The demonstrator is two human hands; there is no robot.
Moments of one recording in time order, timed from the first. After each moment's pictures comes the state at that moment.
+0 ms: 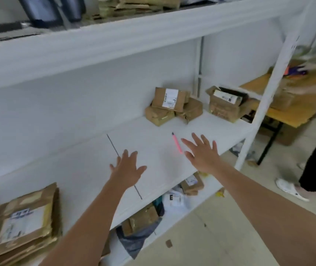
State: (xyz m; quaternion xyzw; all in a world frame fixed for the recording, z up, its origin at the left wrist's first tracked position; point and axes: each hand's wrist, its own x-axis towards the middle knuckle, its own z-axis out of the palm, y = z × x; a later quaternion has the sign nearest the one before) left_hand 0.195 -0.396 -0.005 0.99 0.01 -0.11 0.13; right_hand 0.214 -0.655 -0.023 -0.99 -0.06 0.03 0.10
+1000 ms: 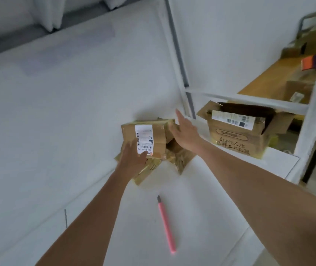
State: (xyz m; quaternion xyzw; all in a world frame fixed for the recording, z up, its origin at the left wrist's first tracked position) left_hand 0.601 -0.543 -0.062 0.98 -0.05 0.01 0.20; right_hand 0.613 -0.756 -0.074 -0.90 0.02 -0.06 0.44
